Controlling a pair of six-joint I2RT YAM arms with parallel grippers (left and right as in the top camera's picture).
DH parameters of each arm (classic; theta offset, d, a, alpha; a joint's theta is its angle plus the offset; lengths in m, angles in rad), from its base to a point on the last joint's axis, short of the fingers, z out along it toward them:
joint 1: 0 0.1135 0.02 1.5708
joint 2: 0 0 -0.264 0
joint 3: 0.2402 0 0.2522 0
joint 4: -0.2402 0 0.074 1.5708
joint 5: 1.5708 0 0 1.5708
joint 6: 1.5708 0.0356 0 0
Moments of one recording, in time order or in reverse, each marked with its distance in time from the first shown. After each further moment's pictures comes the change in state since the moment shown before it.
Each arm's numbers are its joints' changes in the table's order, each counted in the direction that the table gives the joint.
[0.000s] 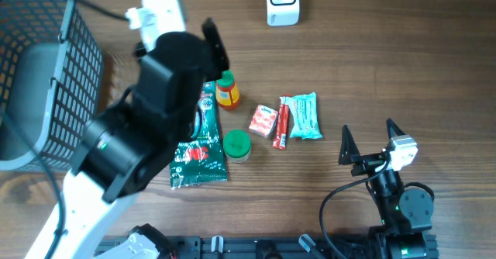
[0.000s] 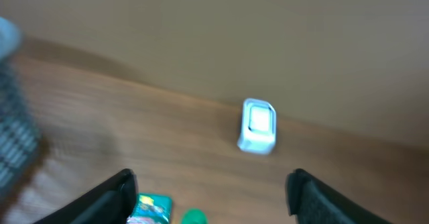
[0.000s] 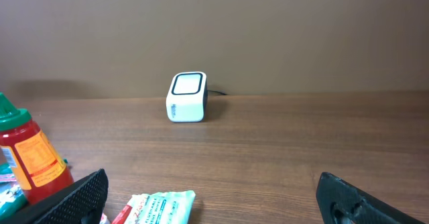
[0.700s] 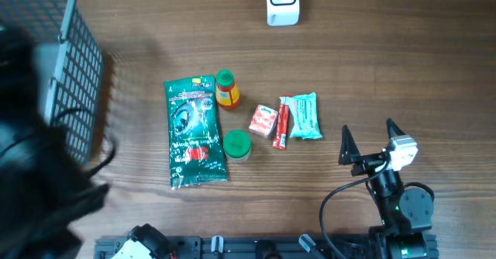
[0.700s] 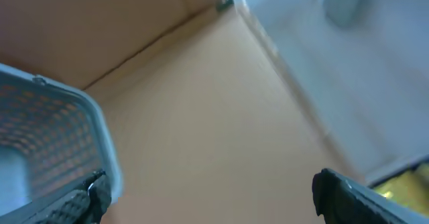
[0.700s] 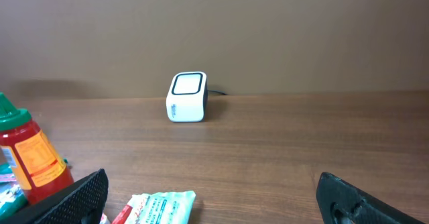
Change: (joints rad) left arm 0.000 0.296 0.002 0.706 -0.727 0.011; right arm 0.000 0.000 0.000 0.000 0.000 0.000
